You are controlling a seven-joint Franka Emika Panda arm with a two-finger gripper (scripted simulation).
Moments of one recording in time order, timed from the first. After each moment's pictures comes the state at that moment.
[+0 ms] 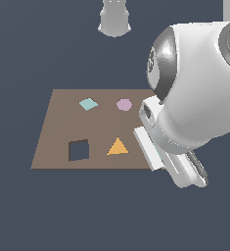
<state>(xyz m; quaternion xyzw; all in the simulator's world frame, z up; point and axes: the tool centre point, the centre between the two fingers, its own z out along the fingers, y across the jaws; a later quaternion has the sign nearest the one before) 0.100 0.119 0.053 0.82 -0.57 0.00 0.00</state>
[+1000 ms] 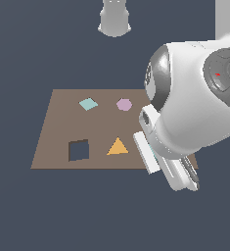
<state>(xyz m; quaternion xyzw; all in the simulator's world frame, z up) 0.105 0.119 0.031 0.81 -0.58 0.00 0.00</state>
